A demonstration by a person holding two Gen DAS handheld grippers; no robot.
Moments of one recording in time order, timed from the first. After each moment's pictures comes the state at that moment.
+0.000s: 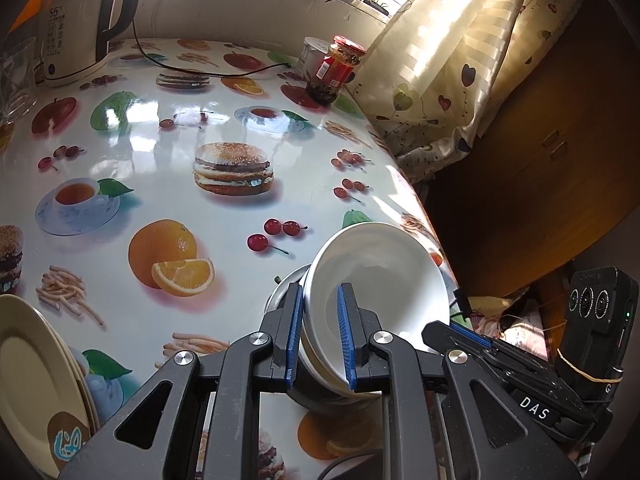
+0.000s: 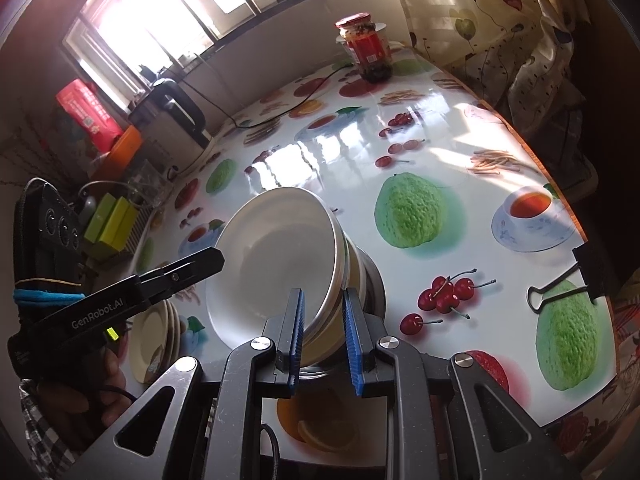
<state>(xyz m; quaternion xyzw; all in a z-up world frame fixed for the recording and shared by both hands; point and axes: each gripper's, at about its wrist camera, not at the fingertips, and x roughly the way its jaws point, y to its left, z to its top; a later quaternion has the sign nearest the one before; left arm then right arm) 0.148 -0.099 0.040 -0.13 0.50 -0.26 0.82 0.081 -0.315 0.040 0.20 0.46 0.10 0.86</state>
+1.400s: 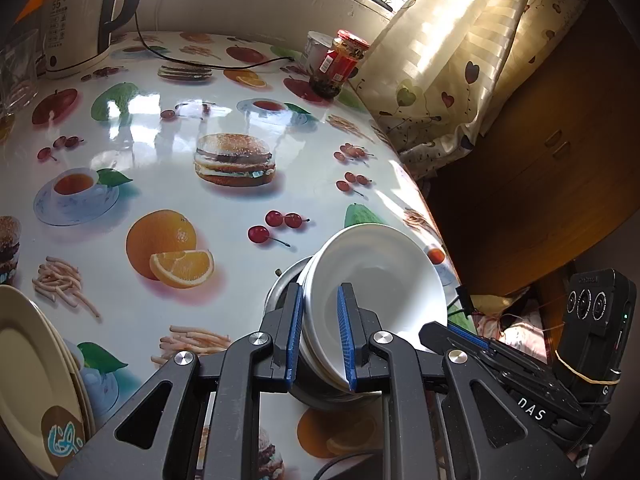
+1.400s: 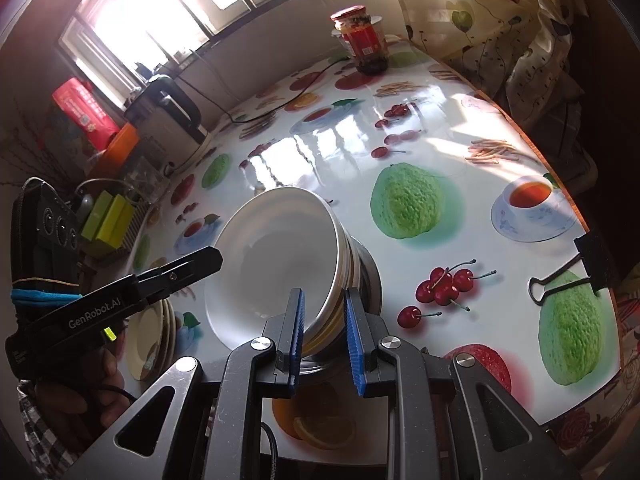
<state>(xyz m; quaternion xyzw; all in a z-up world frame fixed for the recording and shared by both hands) 0.148 -0.101 0.036 -0.13 0.51 -0.26 0.81 0.077 -0.314 0.031 0.20 0.47 0.09 0.86</state>
